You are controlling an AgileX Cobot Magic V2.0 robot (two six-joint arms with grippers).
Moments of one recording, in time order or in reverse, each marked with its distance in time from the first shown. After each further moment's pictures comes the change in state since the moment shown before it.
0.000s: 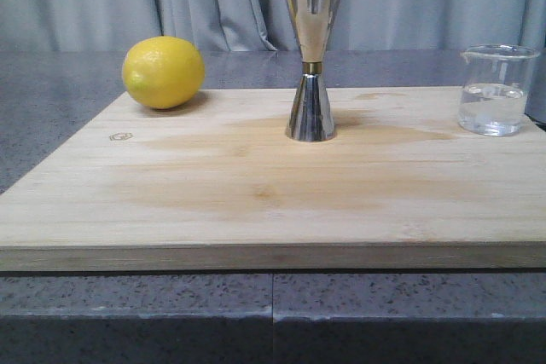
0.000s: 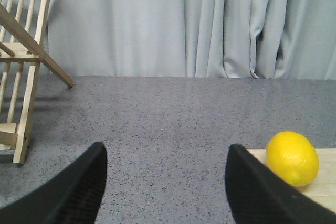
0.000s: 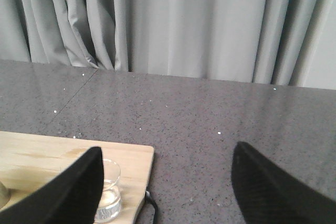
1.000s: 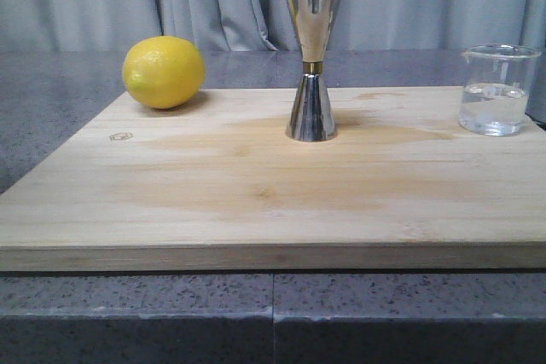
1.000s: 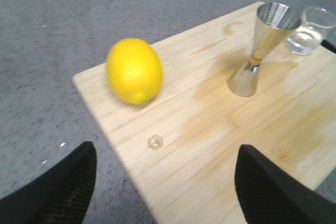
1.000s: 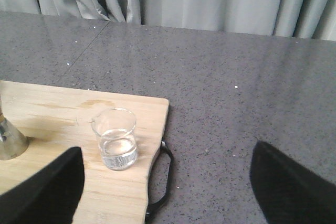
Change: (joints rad) left arm 0.000 0.574 -0.271 -0.808 0.464 0.916; right arm 0.000 0.000 -0.002 0.020 0.155 0.000
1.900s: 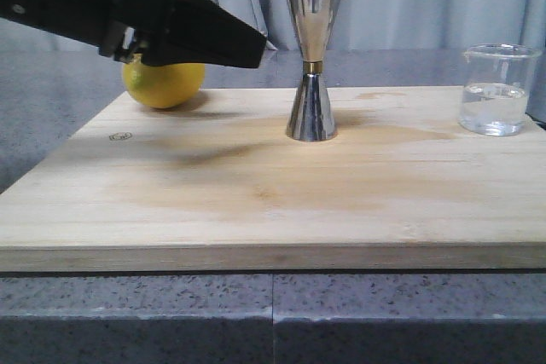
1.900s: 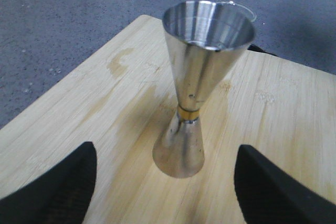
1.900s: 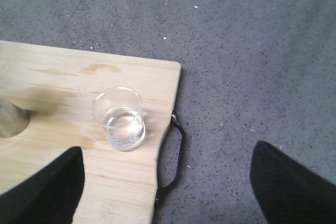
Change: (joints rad) left arm -0.319 0.669 -0.072 -0.786 -0.020 1.035; right arm 0.000 0.333 -0.212 0.006 0.152 0.000
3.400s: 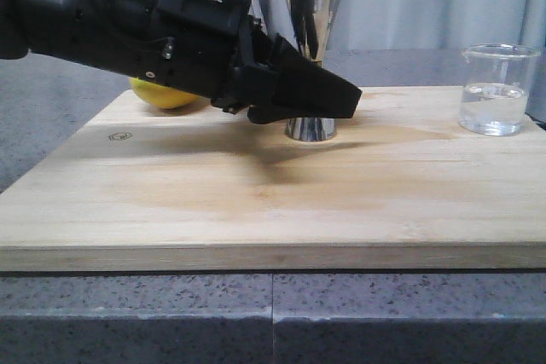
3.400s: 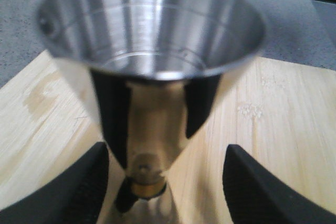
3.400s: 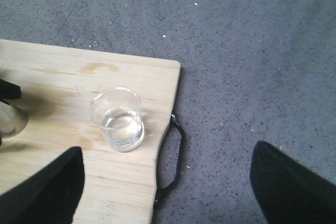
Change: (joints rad) left arm -0.122 0.248 -0.142 -0.111 0.081 0.194; right arm 0.000 0.016 -0.006 0.000 0.001 0.000
